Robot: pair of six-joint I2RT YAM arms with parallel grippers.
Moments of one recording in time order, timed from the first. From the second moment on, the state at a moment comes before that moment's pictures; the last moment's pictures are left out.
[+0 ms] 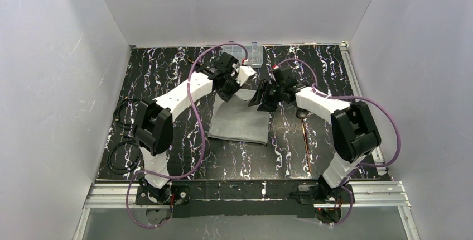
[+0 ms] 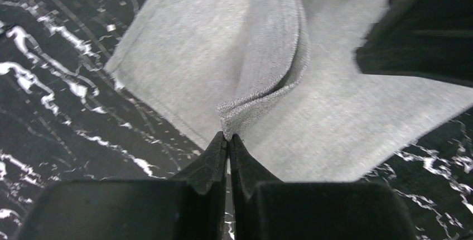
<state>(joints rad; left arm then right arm) -0.62 1.88 1.59 -0.78 0.10 0.36 0.49 1.70 1.11 -0.28 -0.39 0.79</state>
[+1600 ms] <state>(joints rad) -0.52 1.90 1.52 -0.72 0.30 0.29 0.52 1.86 1.20 -0.19 -0.21 0.97</state>
